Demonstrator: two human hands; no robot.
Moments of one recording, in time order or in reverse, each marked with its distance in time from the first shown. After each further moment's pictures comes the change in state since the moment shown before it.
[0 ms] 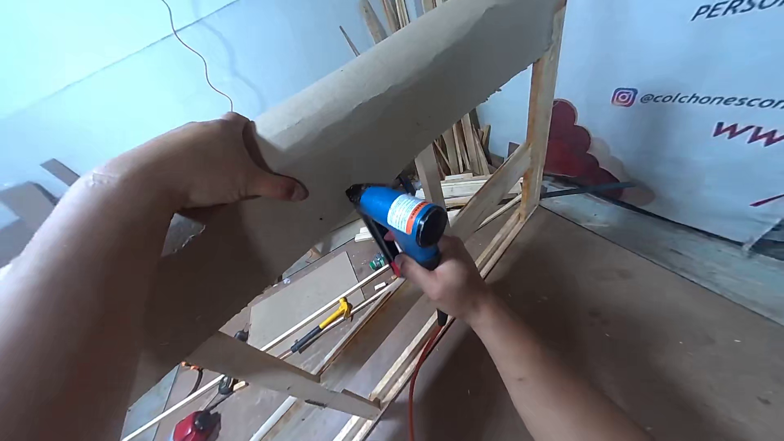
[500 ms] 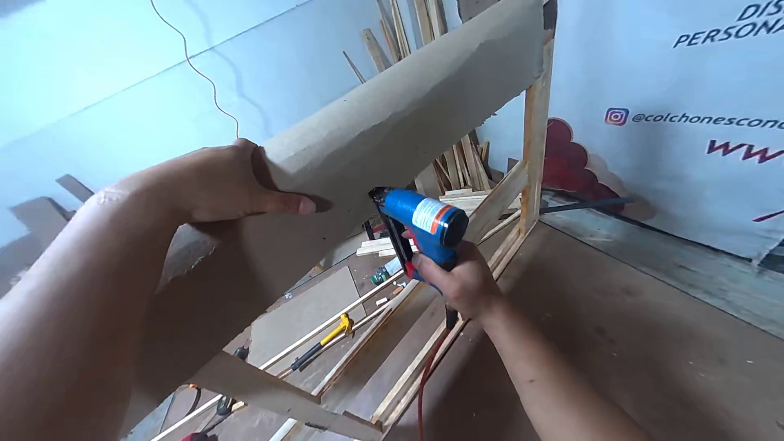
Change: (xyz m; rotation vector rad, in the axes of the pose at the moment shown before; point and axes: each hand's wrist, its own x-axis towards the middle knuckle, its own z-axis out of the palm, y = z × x) left_hand -0.002 0.002 -0.008 -0.002 -0.031 0.061; right_hand 0.009 0.015 -0.025 0.101 0.027 0.091
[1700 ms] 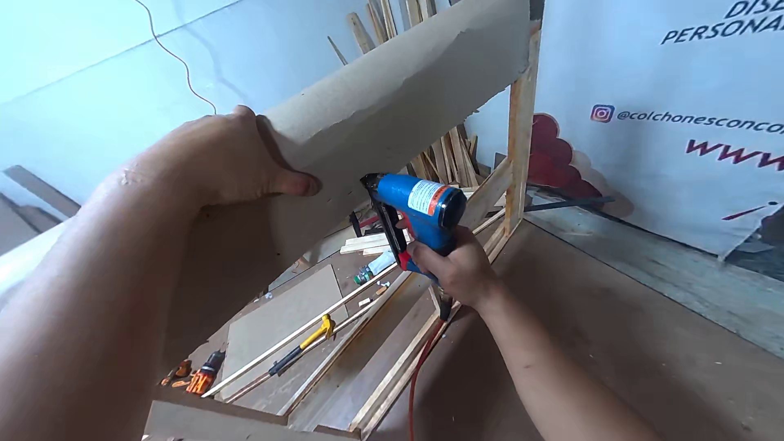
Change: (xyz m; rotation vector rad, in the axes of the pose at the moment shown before) left_hand 0.047 0.065 0.011 0.070 0.085 -0.078; right_hand 0.038 0.020 -0.032 0.039 -0.015 0.018
